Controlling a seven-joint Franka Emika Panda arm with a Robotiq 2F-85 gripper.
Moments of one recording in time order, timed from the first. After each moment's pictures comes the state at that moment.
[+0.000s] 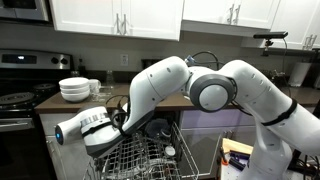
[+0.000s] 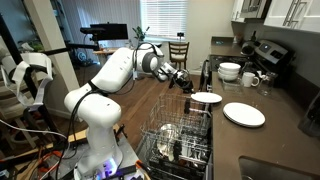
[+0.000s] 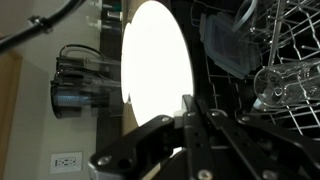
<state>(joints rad) 0.44 0.97 -0.02 -1.21 -1.07 1.36 0.62</state>
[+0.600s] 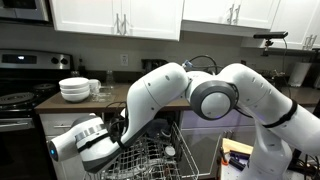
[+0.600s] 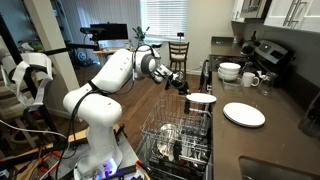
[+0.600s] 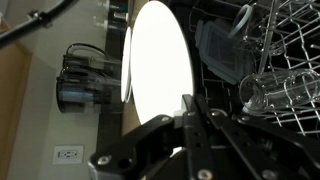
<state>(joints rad) 0.50 1.01 -0.01 -1.20 -1.07 1.31 0.63</state>
